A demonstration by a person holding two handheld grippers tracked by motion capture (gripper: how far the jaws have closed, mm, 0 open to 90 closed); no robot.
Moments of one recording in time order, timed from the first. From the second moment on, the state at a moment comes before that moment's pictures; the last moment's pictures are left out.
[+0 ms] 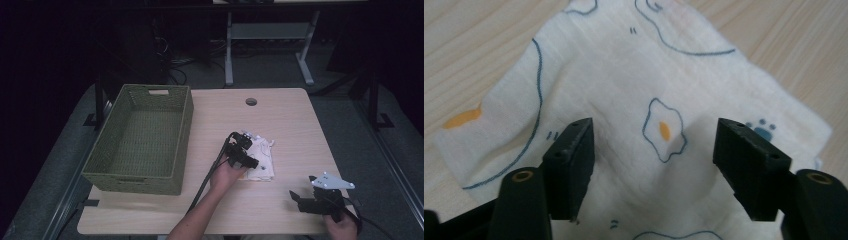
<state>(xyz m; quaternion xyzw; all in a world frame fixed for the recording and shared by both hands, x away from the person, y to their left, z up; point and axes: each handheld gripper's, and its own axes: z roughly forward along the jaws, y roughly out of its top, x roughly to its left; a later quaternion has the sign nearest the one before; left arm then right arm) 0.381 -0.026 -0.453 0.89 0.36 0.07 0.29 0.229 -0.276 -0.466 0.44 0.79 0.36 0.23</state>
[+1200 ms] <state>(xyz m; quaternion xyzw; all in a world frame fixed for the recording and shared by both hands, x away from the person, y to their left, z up) 0.385 0.005 -0.441 0.87 0.36 0.01 0.34 0.226 -0.276 -0.466 0.45 0.79 0.36 0.23</state>
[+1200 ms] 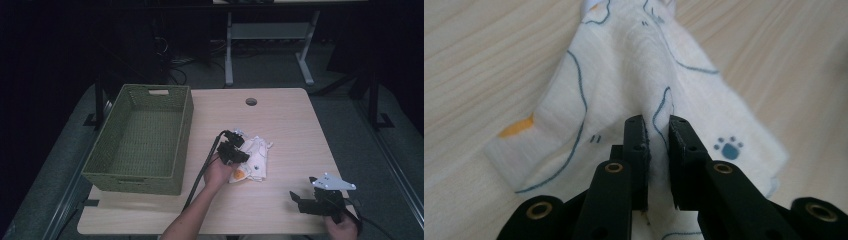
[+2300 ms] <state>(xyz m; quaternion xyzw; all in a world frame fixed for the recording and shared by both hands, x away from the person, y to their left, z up) 0.350 0.080 -0.364 0.80 0.34 -0.11 0.49 0.227 -0.293 -0.468 0.49 0.76 0.36 0.23</state>
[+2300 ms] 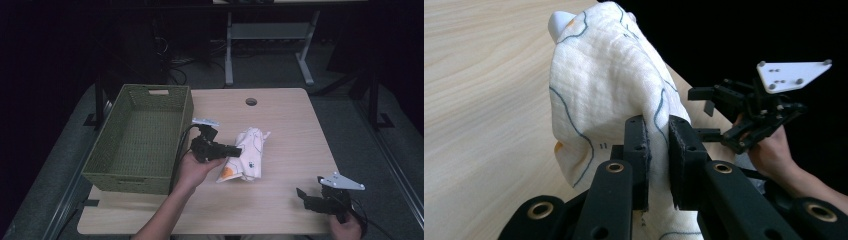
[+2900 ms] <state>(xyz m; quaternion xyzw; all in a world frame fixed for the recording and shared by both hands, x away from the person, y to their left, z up) 0.352 0.105 -0.352 0.78 0.34 -0.14 0.51 0.228 -0.293 -0.469 0.50 0.76 0.36 0.23</state>
